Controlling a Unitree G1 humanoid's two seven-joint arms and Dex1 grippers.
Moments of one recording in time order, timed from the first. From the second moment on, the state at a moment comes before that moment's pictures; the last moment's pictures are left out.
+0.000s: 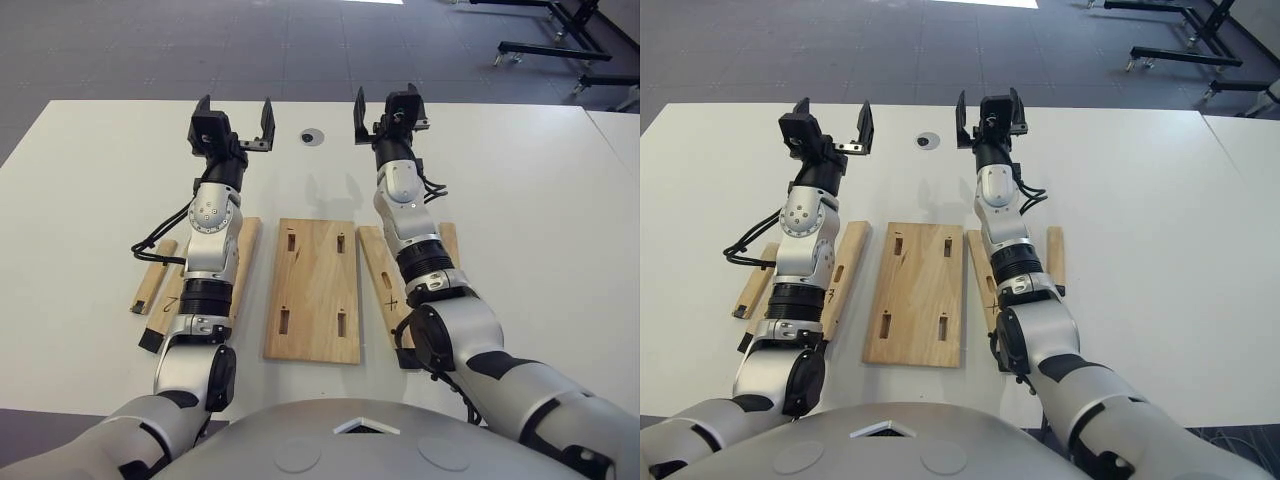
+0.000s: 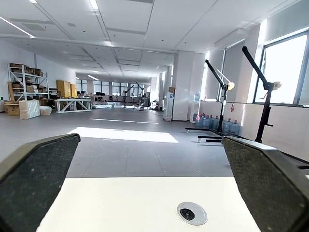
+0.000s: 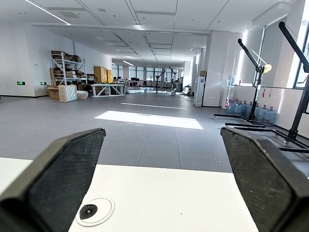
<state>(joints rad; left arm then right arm) -0.45 0.03 0.08 0.32 -0.08 -0.18 -0.07 -0.74 0.03 -0.04 0.81 -0.06 -0.33 -0.17</state>
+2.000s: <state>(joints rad) -0.04 -0.01 0.04 -0.04 -0.03 -0.16 -0.02 0.20 -0.28 -0.20 -0.55 0.29 0.91 0.09</state>
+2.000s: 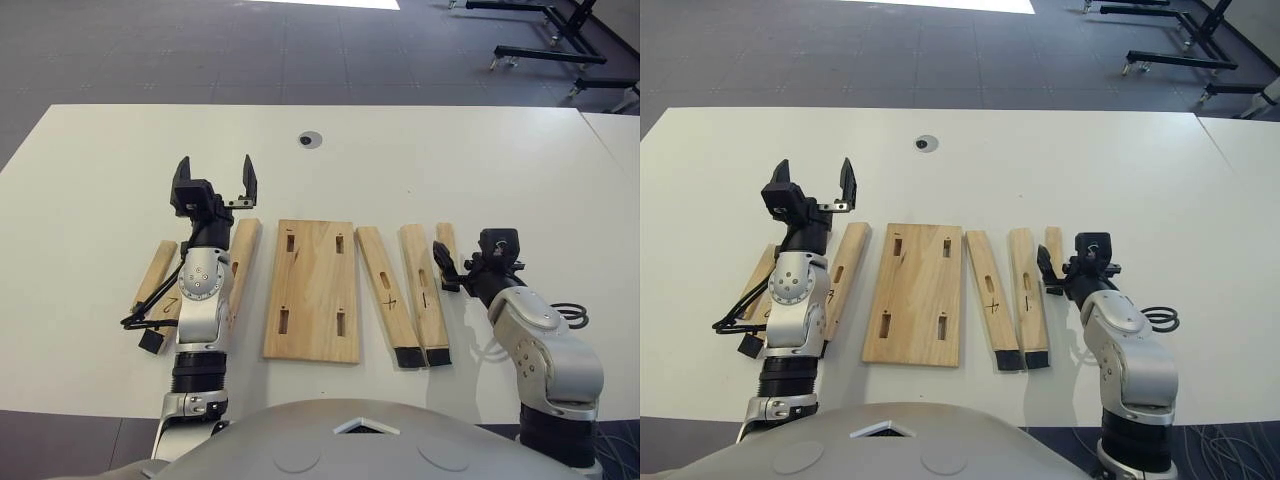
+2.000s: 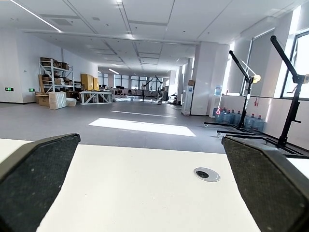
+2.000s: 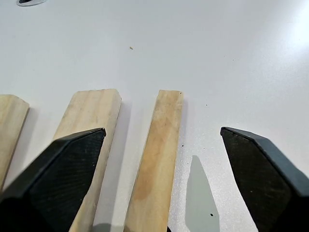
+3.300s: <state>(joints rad) -0.08 0.02 0.06 0.00 -0.04 -0.13 -0.03 0.03 -0.40 -0.25 -0.27 0.28 1.00 0.24</state>
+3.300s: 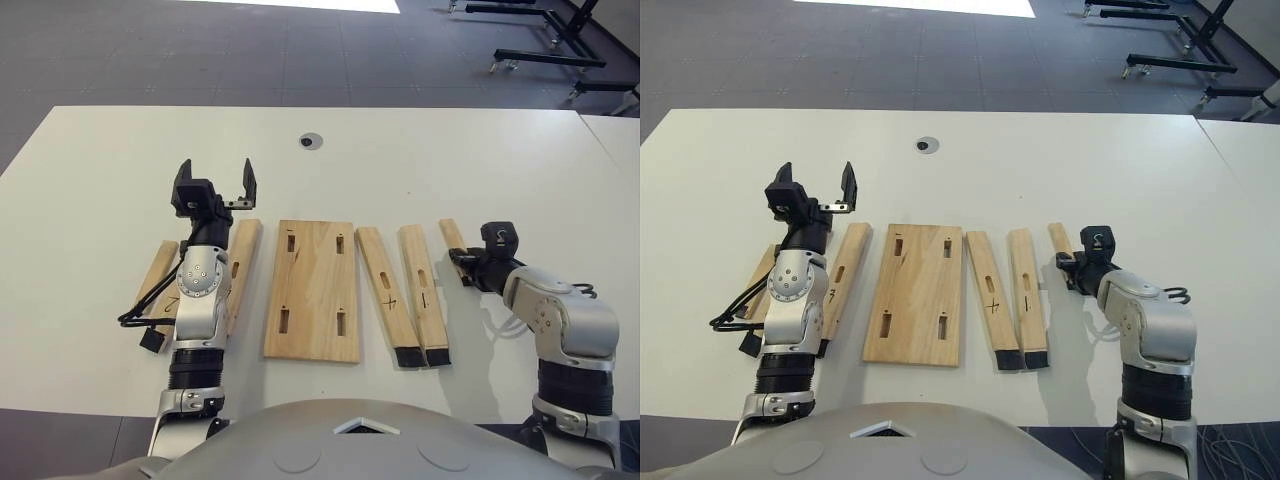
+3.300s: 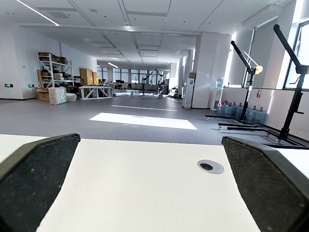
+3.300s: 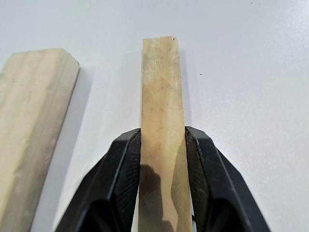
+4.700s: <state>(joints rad) -0.31 0.10 0.31 -0.04 -1.17 0.67 -0.45 -0.54 -0.02 0.31 0.38 -0.01 -0.29 0.58</state>
